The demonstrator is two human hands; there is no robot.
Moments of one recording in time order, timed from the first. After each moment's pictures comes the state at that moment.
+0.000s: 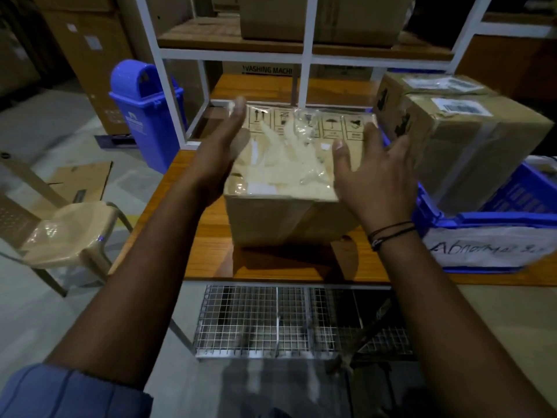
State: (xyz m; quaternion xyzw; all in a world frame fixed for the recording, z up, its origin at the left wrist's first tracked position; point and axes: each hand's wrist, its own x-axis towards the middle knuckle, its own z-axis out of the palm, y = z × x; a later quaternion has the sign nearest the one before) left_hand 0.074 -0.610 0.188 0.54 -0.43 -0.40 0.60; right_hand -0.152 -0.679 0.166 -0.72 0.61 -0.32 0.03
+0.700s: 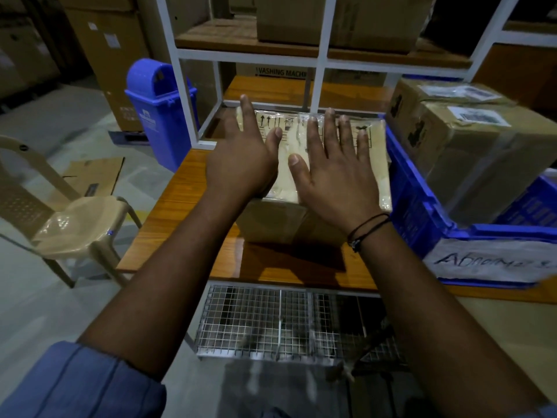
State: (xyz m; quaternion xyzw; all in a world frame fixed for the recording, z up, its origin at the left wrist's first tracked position) left_hand 0.051 -0.630 0.179 0.82 -0.50 0.05 0.28; right_hand -0.099 -0.676 0.165 -0.87 0.45 -0.18 -0.09
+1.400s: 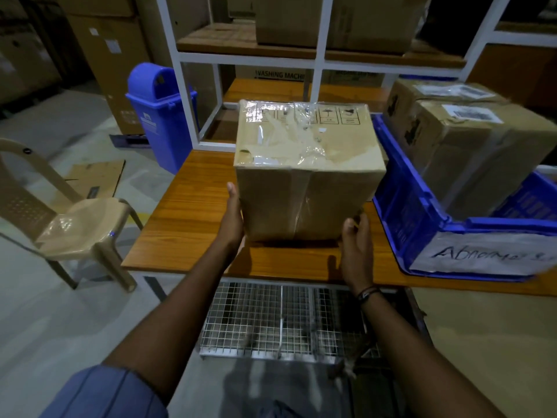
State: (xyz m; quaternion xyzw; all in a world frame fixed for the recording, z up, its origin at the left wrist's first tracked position) left_hand 0.055 -0.590 0.072 0.58 -0.31 -0.42 0.63; right_hand -0.161 -0.663 0.012 -0.62 0.49 -0.46 0.40
